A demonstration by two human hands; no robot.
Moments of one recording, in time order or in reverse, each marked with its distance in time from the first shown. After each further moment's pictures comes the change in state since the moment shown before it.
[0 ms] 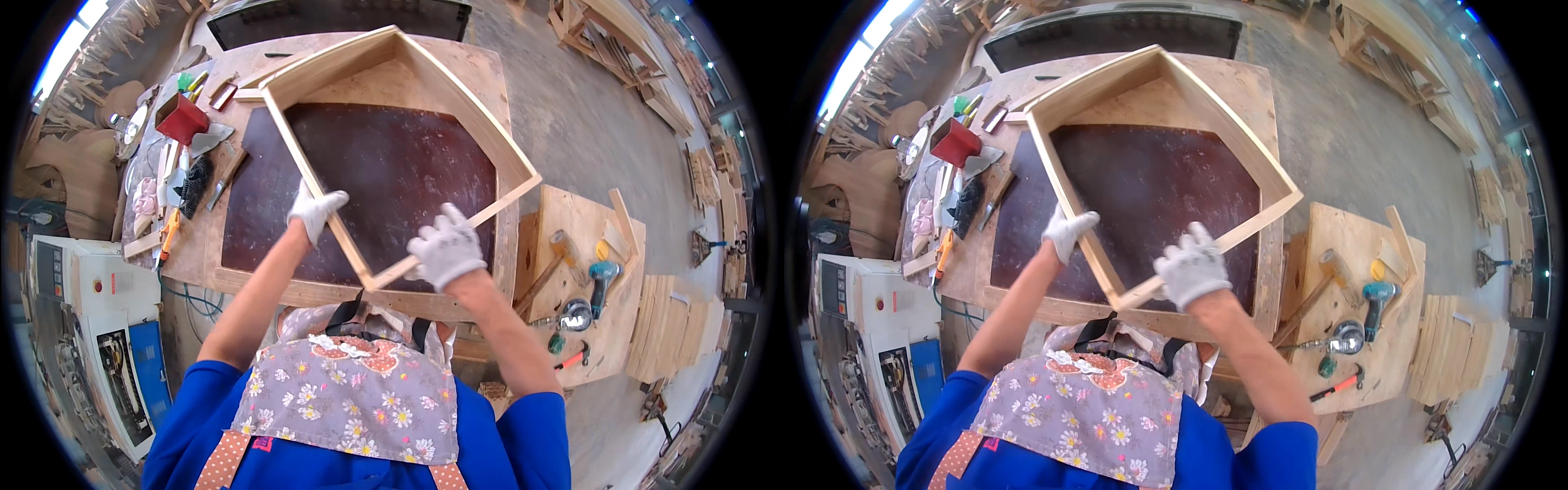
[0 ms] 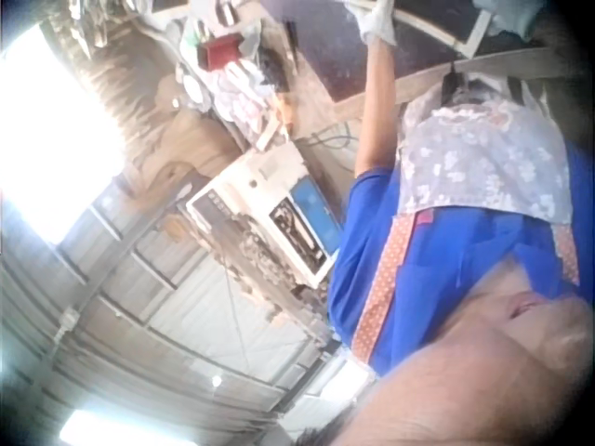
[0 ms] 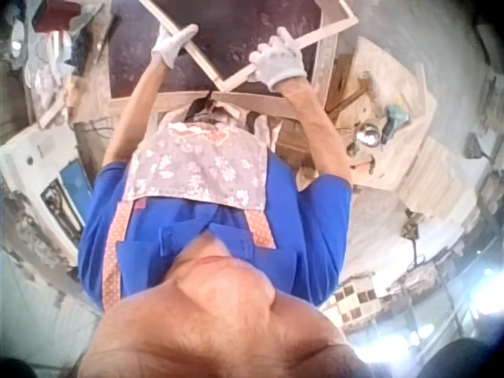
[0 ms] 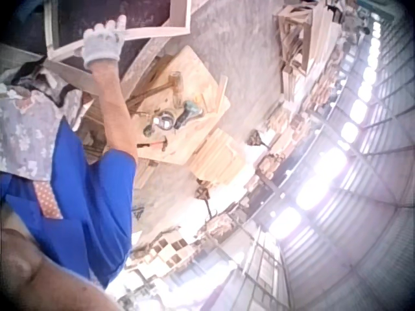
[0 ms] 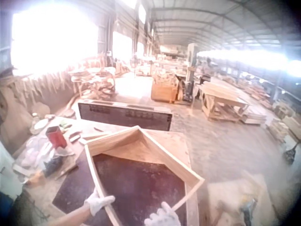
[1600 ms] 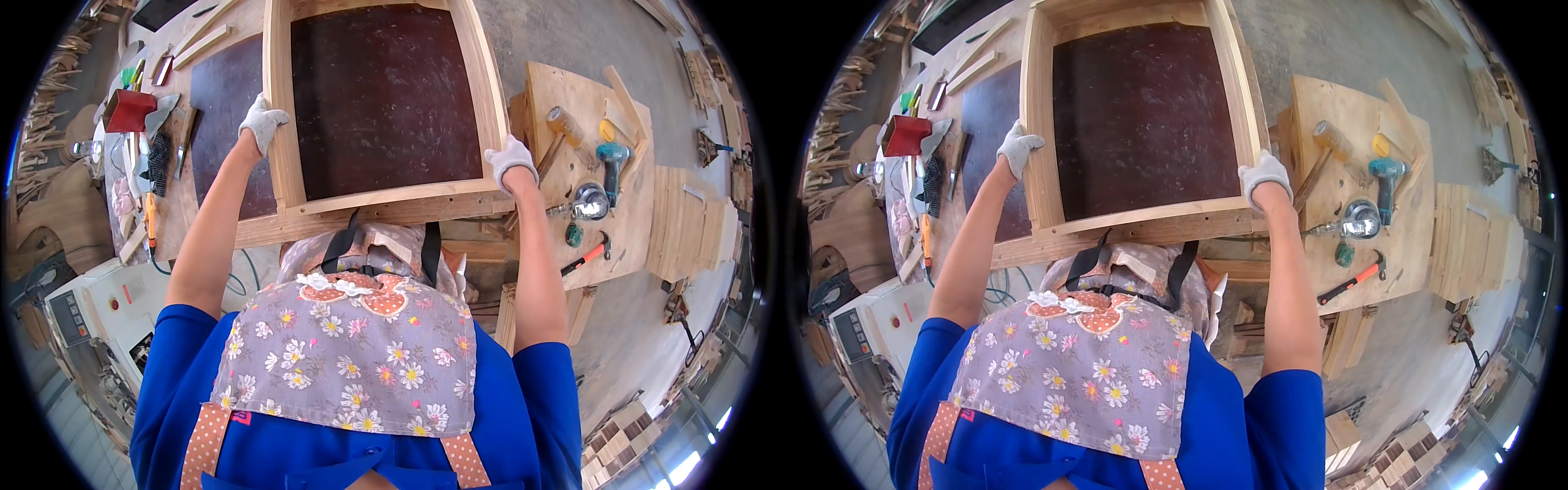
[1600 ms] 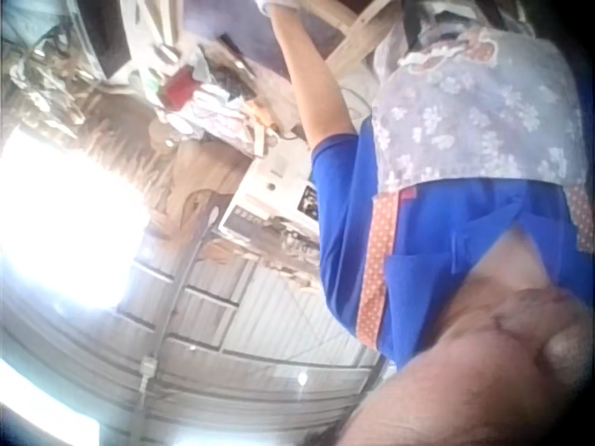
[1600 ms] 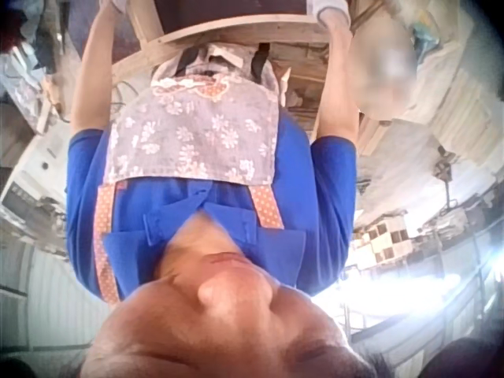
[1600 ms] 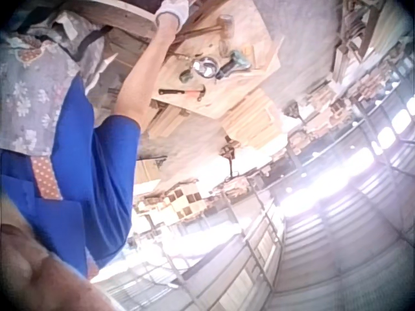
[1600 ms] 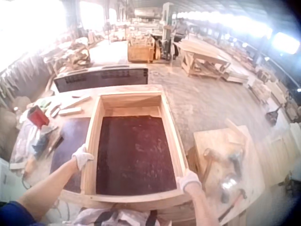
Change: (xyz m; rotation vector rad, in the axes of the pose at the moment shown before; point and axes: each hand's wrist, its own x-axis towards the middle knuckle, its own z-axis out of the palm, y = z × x) left_hand 0.066 -0.031 -0.021 0.251 -0.204 -0.052; right_hand -0.119 0.089 0.088 0.524 -0.177 1.199
